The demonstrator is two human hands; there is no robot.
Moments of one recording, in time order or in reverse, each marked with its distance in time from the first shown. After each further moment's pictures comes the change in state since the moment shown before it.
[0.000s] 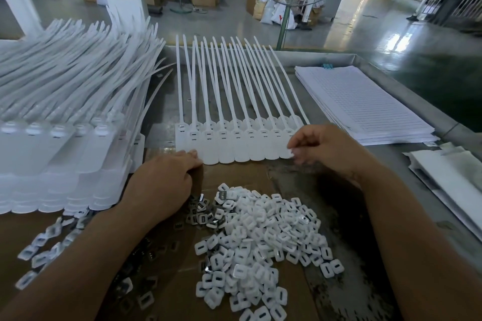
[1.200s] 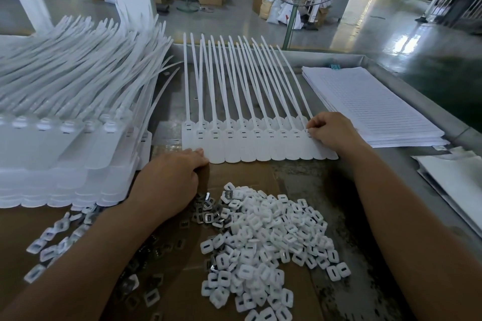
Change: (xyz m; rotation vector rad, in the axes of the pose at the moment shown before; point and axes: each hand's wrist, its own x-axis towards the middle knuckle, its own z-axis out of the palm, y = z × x) left_hand -0.004 0.001 -0.002 -0.001 0.027 0.007; right_hand 0.060 0.036 -0.005 -0.290 0.286 0.235
